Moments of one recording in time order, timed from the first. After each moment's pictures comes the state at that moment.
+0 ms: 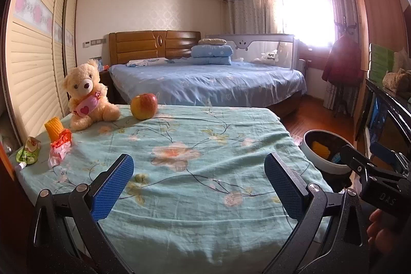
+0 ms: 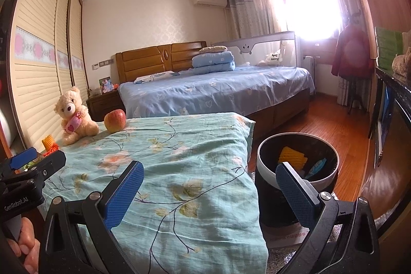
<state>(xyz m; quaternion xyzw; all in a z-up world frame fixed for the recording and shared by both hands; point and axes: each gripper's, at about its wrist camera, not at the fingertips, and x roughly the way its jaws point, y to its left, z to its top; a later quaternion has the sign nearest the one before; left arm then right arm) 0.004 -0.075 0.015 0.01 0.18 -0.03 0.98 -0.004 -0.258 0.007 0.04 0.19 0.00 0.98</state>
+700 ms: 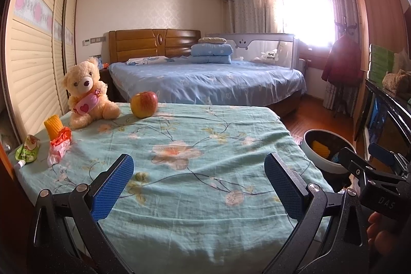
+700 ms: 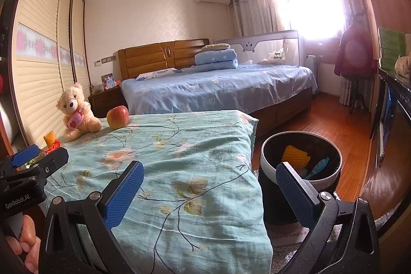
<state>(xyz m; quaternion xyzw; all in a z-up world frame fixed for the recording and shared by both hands) 0.004 -0.072 0.014 0.00 0.19 -0.03 0.98 0.000 -0.256 0.004 0.03 0.20 0.01 0.98</state>
